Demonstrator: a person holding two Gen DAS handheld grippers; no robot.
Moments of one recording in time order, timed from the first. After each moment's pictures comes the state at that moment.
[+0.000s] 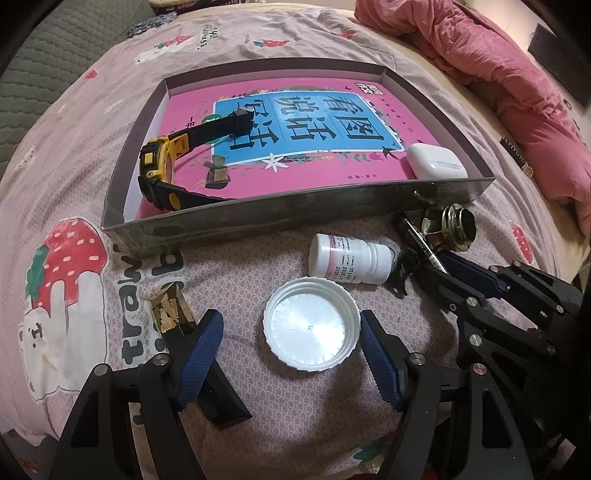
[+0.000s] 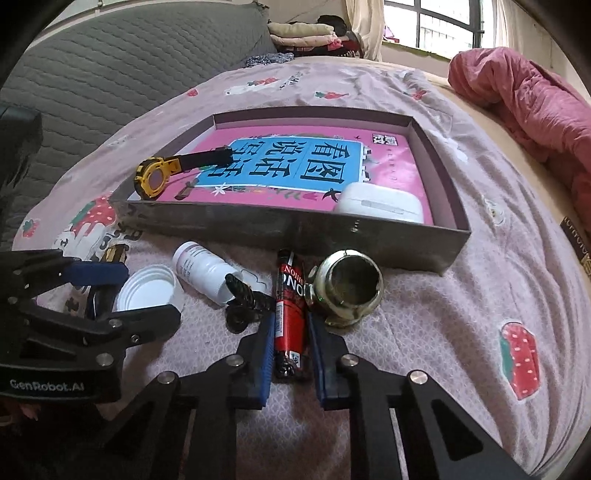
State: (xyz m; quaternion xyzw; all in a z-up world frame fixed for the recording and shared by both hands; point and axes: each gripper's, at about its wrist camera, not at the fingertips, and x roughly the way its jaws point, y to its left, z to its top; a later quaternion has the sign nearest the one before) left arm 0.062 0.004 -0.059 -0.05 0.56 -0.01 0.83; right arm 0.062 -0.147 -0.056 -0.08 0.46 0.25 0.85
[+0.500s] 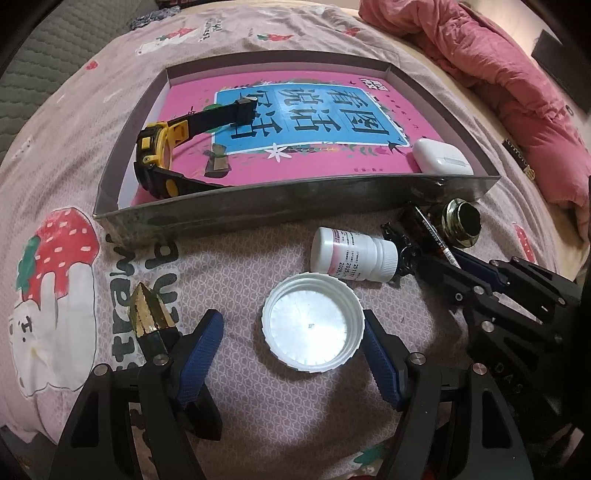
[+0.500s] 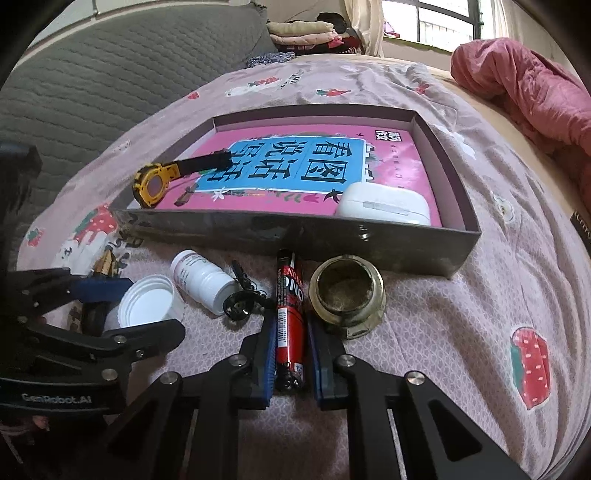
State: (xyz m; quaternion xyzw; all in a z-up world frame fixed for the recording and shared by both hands) left arm 0.063 0.007 -0.070 -0.06 0.56 -0.01 0.83; right arm 0.067 -0.154 -0.058 -0.05 0.46 0.27 0.84
